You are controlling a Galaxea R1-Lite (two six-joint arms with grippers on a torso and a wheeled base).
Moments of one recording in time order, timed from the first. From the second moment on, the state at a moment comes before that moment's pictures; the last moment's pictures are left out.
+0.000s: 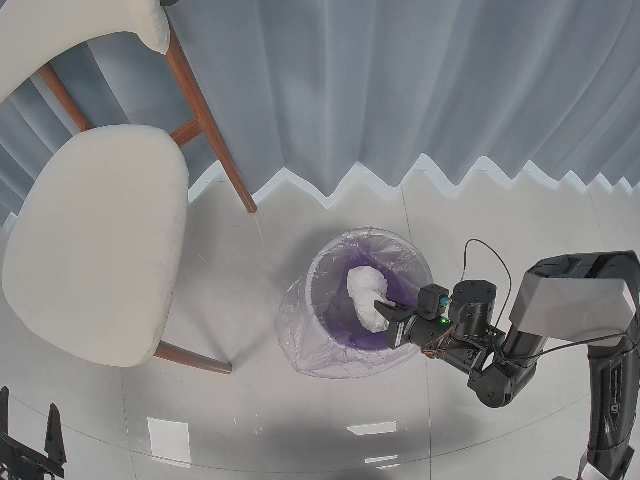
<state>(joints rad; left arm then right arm) 0.00 0.01 -0.02 -0.05 0.20 0.14 0.53 2.35 -0.72 -1.41 0.13 0.17</state>
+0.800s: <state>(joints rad) 0.00 0.01 -0.02 0.00 0.00 0.00 0.52 2.37 -0.71 -1.41 0.13 0.17</state>
